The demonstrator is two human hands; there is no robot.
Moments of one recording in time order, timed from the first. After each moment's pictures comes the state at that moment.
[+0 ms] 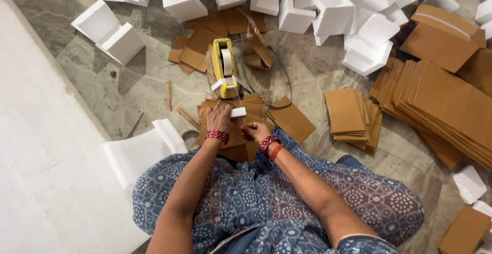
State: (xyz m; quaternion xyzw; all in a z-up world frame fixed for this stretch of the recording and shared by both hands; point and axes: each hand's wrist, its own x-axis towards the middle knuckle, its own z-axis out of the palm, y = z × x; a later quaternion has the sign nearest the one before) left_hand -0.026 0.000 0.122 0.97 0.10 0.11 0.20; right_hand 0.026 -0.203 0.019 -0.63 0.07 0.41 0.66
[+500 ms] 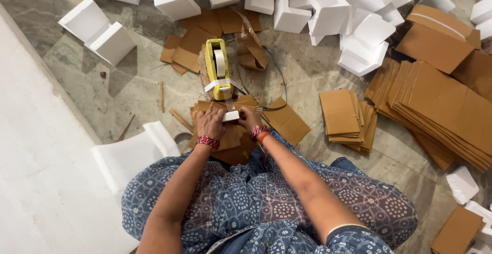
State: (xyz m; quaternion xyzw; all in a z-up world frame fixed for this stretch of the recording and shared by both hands) left_hand -0.034 0.006 0.136 0.96 0.07 0.14 0.24; right_hand 0.086 -0.171 0.007 -0.87 -0.26 0.12 0.40
